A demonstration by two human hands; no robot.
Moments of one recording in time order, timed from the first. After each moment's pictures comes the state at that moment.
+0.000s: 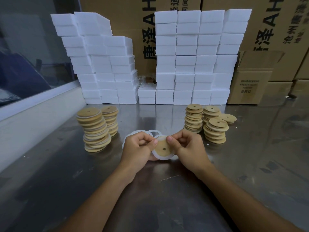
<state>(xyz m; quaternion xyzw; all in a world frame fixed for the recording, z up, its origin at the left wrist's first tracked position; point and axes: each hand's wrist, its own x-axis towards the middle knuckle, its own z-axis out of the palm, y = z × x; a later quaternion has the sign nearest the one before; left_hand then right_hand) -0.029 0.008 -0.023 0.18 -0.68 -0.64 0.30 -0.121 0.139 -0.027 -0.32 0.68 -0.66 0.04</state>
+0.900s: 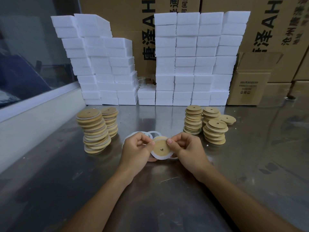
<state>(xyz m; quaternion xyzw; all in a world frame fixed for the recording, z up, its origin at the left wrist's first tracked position) -0.029 0.003 -0.027 0.19 -0.69 -0.62 0.32 -0.122 0.138 -0.030 -0.30 0.66 -0.68 0.11</state>
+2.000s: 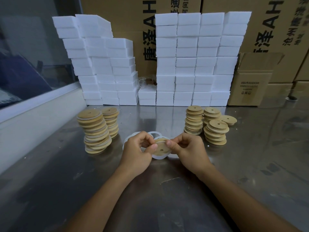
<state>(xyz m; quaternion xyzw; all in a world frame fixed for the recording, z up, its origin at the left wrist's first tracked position) -0.028 -0.004 -0.028 0.12 -0.81 -0.46 0.35 -0.128 0.138 -0.031 -0.32 0.70 -0.64 0.05</state>
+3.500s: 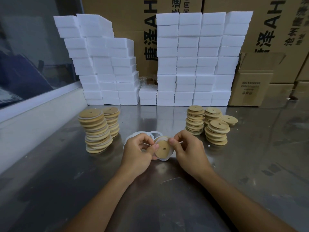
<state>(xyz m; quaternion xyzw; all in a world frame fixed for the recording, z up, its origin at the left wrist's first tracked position) -0.032 -0.001 -0.034 0.16 -0.73 -0.57 0.34 -0.125 0.138 -0.035 -0.37 0.75 -0.54 -0.10</state>
